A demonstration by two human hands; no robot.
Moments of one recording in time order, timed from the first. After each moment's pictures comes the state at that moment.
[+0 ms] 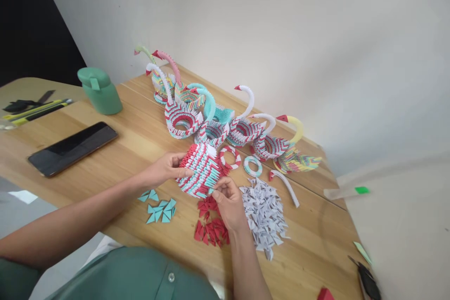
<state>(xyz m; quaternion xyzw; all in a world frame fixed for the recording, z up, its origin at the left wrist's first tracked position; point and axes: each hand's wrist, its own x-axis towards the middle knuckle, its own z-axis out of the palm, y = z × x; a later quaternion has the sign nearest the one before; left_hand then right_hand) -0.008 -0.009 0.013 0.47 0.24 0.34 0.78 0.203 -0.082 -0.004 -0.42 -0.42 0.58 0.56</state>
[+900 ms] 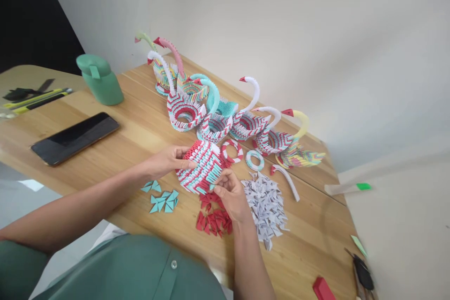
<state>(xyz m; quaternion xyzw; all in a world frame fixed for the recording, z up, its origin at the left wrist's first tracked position) -0.010 -0.009 0.015 0.43 0.23 0.32 0.81 0.212 -0.082 -0.005 -0.45 -0.43 0.59 0.52</state>
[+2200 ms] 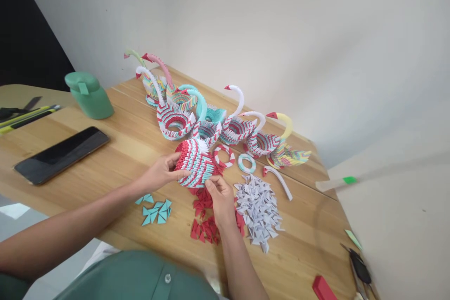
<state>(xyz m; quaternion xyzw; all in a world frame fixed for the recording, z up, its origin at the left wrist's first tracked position) 0.005 -0.014 0.001 0.54 0.26 0.41 0.69 0.200 -0.082 -0.025 -0.55 -0.41 0.49 0.54</state>
